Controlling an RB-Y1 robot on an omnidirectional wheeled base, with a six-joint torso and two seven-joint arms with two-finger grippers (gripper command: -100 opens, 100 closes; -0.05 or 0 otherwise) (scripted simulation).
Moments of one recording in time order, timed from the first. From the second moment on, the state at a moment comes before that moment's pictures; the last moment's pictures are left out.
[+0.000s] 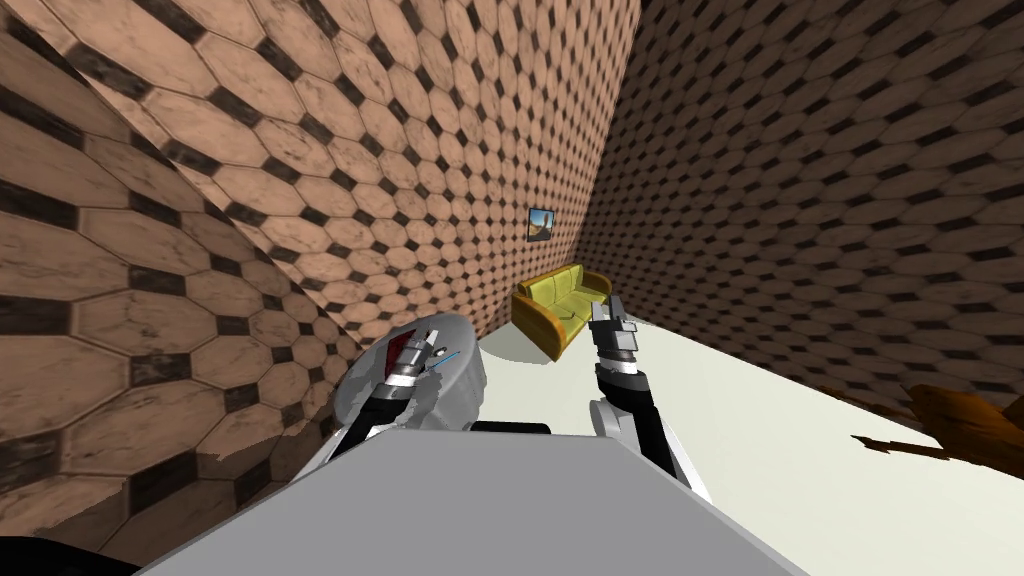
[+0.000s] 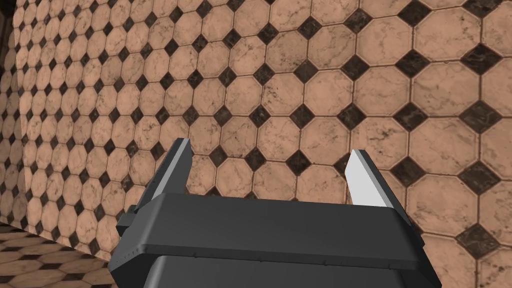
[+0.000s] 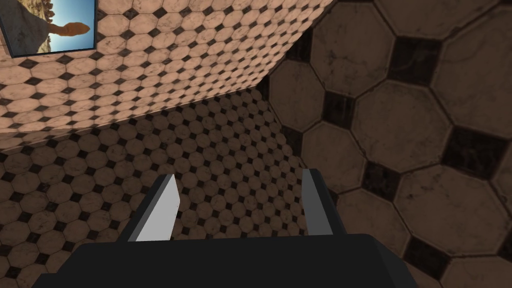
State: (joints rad) left arm 0.57 0.31 -0.02 -2.03 0.04 -0.48 -0.01; right arm 0.49 -0.03 0.02 -2.25 0.06 -0.52 -0.08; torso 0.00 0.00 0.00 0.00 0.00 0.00
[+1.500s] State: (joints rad) left arm 0.68 0.71 -0.19 -1.74 0.16 -0.45 0.04; right arm 0.49 -0.03 0.02 -2.25 0.06 -0.52 -0.08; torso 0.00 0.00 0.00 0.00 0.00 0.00
